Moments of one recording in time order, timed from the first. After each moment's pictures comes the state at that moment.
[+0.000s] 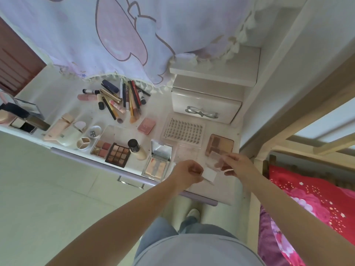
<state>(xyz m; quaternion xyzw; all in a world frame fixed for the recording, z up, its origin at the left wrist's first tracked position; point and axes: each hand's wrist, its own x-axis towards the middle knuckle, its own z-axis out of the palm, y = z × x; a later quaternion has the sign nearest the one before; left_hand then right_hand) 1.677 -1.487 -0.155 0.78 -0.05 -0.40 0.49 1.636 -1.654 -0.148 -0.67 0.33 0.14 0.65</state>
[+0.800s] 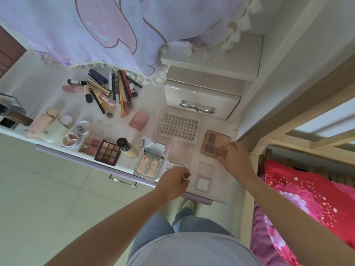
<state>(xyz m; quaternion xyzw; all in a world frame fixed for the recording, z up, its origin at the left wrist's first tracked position) 1.674 -1.478 -0.174 0.89 -0.17 -0.33 0.26 1.650 -1.676 -0.185 -0.95 0.17 0.07 0.25</state>
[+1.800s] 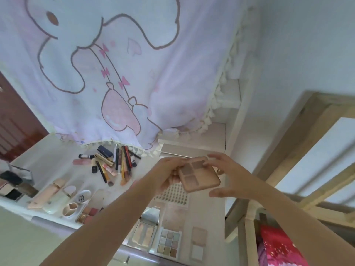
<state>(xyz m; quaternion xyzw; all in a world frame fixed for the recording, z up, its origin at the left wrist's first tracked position) 1.759 -1.512 -0.012 0.60 -0.07 -0.36 0.71 1.673 -1.689 -0.003 -0.93 -0.06 0.06 0.35</state>
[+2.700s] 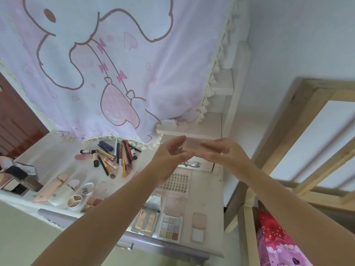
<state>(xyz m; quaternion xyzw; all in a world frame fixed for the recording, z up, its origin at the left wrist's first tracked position) 1.737 -1.507 -0.008 0.60 -0.17 -0.28 0.73 1.661 -1.665 0.012 -0.85 0.08 -0.06 0.52</state>
